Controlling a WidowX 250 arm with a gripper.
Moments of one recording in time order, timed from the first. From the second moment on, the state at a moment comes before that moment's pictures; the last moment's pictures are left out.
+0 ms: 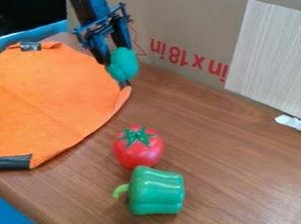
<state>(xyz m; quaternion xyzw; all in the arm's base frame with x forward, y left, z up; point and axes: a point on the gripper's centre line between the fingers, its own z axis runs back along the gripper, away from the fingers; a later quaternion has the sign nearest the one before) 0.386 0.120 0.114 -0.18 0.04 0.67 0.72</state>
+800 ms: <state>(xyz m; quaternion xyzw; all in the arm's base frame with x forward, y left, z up) 0.388 0.028 0.082 -0.15 0.03 0.62 0.77</state>
